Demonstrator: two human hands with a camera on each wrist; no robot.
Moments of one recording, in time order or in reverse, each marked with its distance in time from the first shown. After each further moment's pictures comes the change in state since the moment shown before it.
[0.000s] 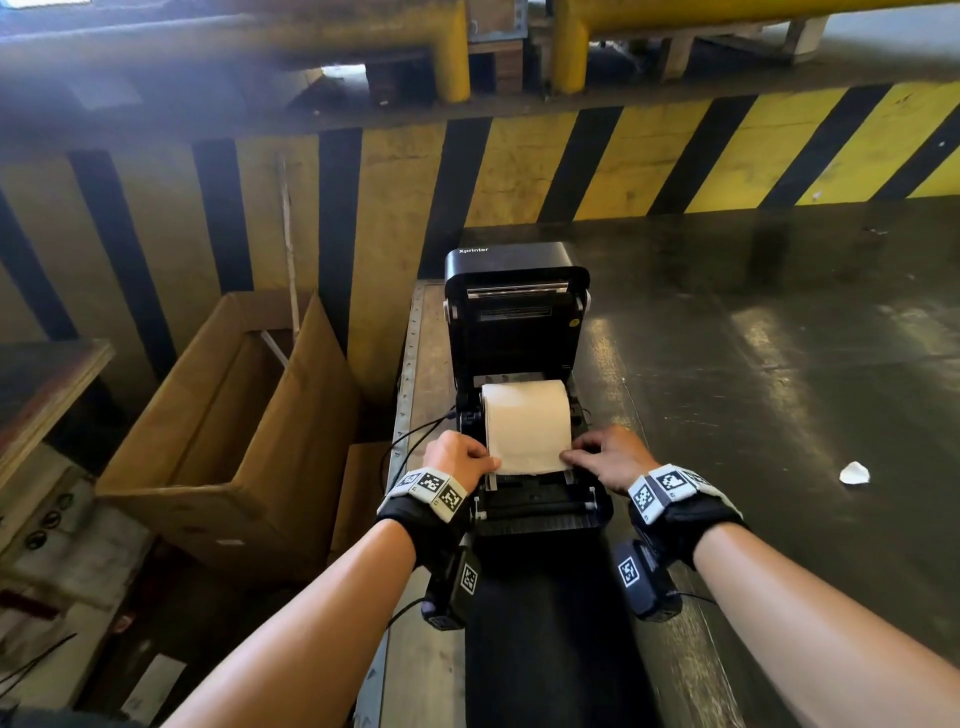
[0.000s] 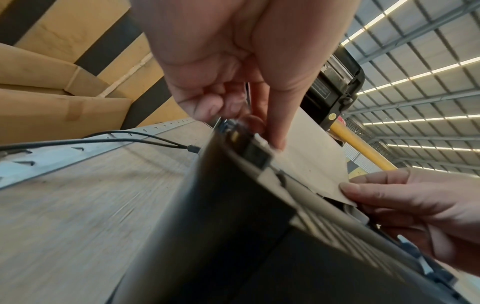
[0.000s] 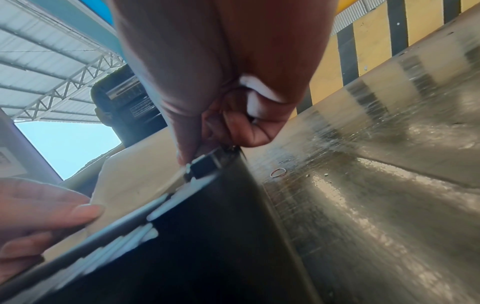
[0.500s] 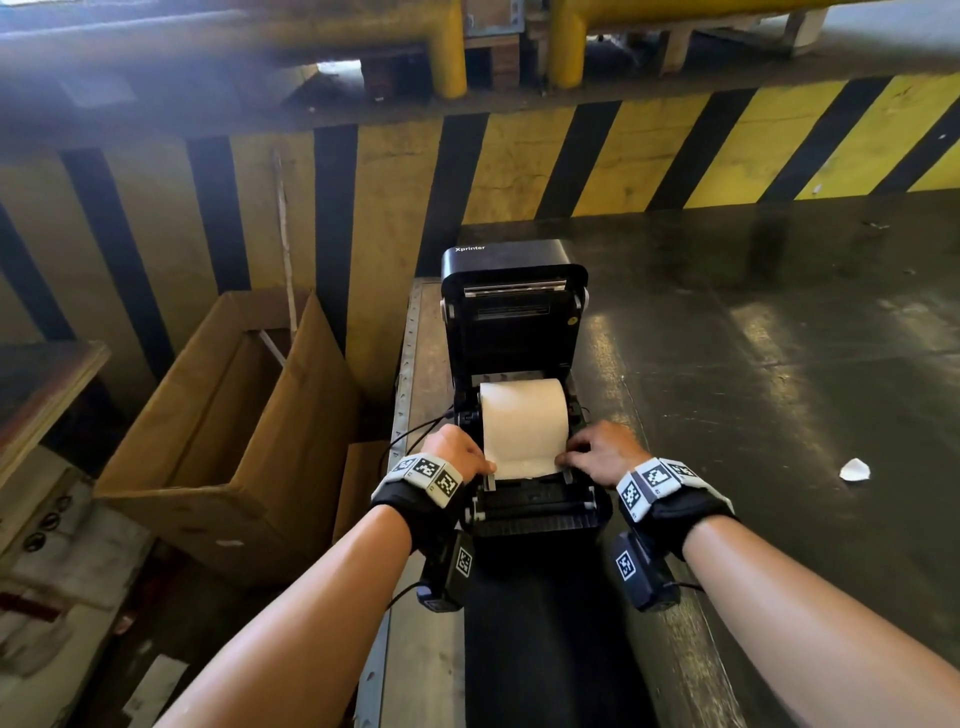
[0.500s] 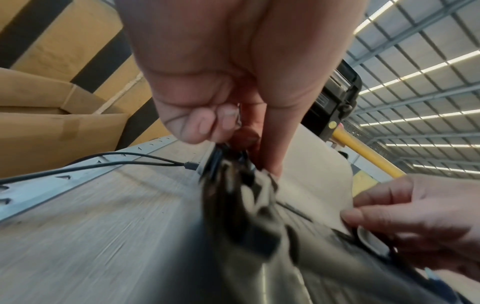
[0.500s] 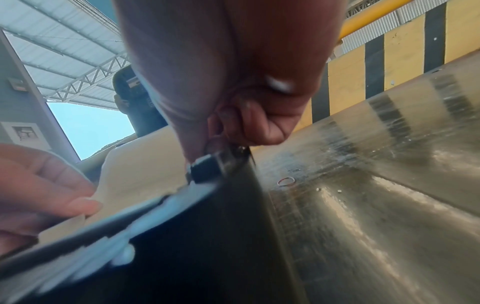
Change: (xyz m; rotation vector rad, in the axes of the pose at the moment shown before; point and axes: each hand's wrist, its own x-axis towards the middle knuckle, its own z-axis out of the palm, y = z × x) left_hand 0.009 0.010 -0.013 0.096 -0.128 -0.033; right_hand 0.007 -0.008 -0.001 -0.123 -0.051 0.007
